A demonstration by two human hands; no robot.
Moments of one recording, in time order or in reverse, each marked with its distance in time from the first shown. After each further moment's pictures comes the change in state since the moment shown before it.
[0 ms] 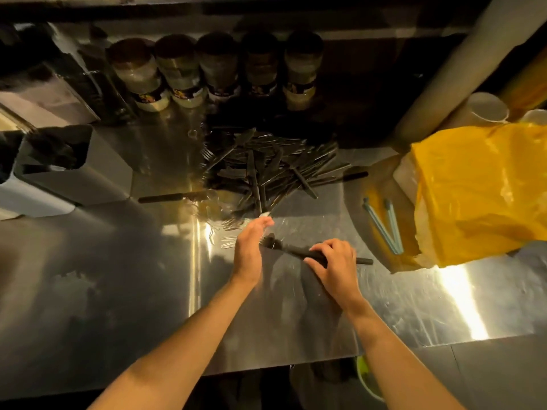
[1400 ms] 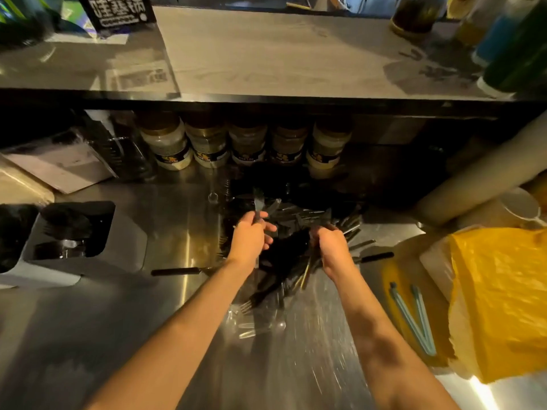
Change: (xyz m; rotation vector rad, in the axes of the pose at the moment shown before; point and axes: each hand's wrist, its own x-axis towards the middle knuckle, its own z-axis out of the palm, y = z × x) left_hand 0.183 0.121 -0.026 0.063 0.074 -0.354; right_hand 0.231 -0.123 -0.032 1.001 -0.074 0.735
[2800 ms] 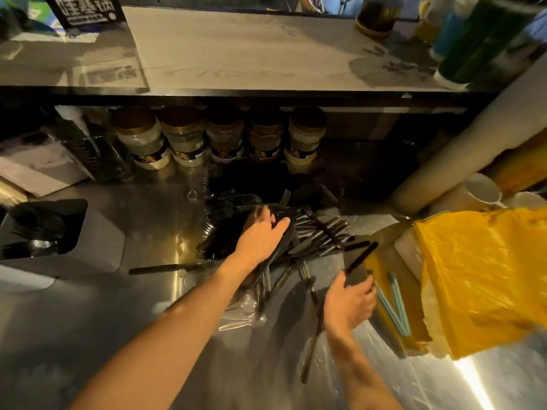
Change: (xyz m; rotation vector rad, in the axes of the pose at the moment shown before) left_hand -0.009 -0.008 0.051 0.853 -0.184 0.233; right_hand -0.051 0.099 -0.075 -0.436 0.771 -0.042
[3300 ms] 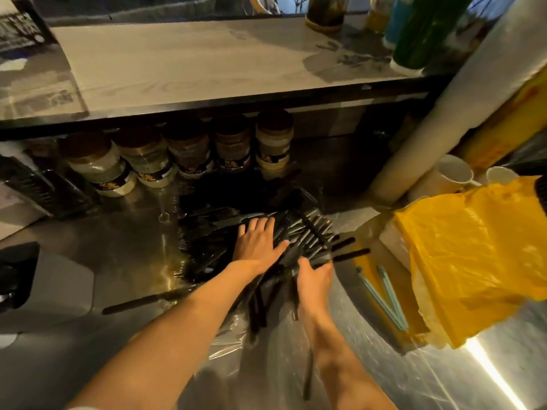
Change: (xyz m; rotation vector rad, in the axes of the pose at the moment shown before) left_hand 0.052 -0.015 0.053 0.690 0.082 0.346; right_hand -0.005 -0.042 0.034 0.468 -0.274 0.173
